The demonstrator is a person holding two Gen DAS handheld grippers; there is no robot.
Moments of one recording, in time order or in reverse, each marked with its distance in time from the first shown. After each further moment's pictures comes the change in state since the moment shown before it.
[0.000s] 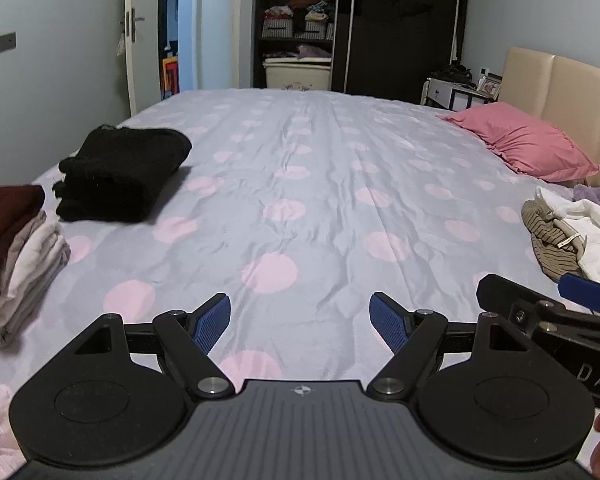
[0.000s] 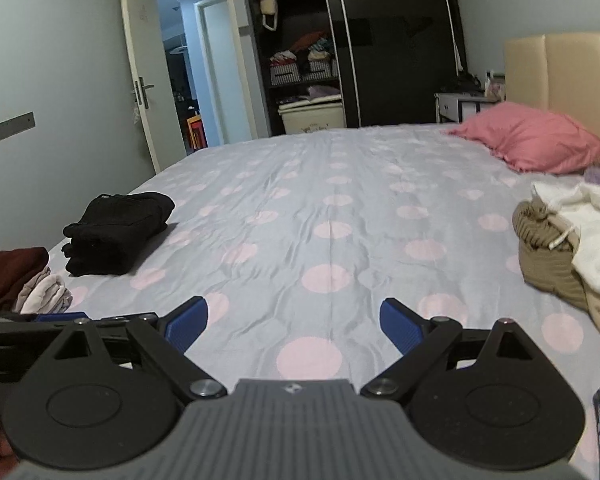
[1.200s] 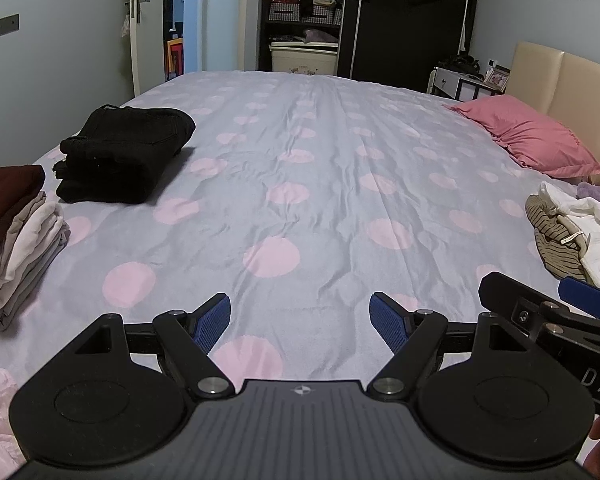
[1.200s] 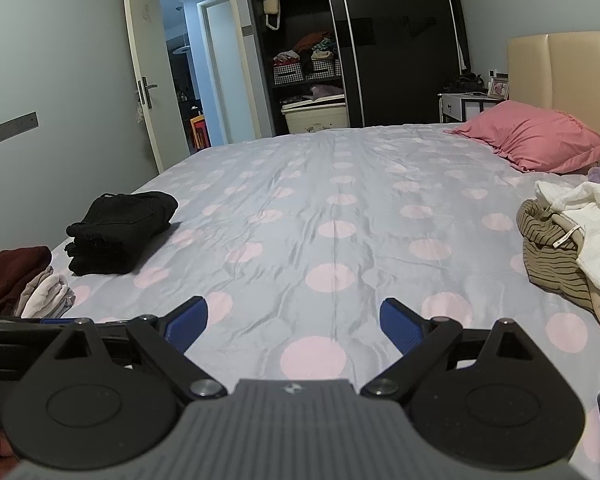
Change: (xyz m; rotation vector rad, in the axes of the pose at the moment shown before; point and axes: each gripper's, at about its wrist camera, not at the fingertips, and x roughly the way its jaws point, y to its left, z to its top) left arm 0.006 0.005 0.000 -0.021 0.046 0.002; right arm 0.003 0.000 -0.001 -0.012 -0.006 0.011
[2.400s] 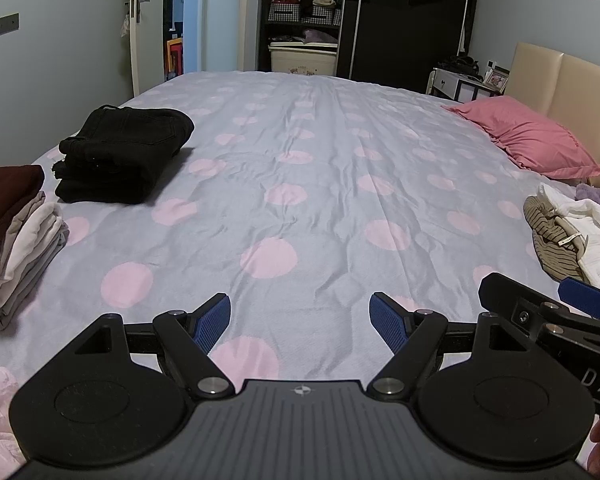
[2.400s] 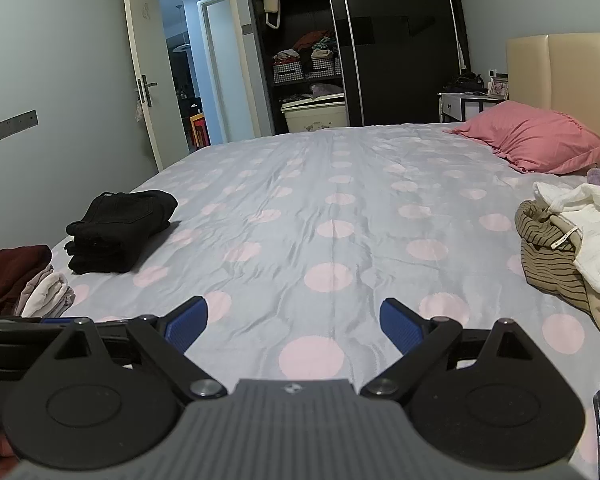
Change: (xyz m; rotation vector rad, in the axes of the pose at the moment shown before) left arm -0.002 -0.003 0.001 -0.005 -0.002 -0.002; right arm -0.002 -0.003 0.004 -0.005 0.007 -0.001
